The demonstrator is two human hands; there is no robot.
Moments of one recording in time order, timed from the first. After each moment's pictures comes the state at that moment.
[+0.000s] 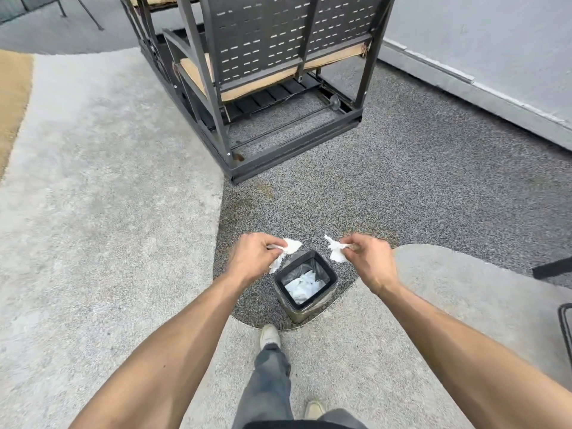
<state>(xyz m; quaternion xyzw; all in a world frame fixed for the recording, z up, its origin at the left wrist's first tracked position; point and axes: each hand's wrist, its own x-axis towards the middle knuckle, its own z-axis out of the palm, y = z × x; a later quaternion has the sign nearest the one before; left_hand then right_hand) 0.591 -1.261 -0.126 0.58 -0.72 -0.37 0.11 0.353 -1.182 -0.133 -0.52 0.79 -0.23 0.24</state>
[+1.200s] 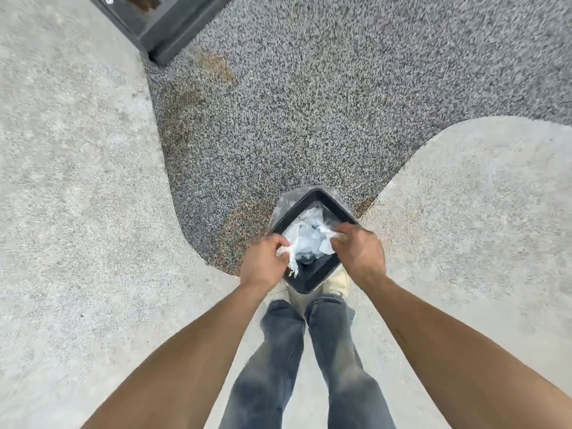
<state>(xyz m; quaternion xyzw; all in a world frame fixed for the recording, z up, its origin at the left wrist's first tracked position) 0.502 -1.390 -0.506 0.59 -0.68 -0.41 -0.14 0.322 -1.323 -0.511 -0.36 0.86 -0.04 0.37</state>
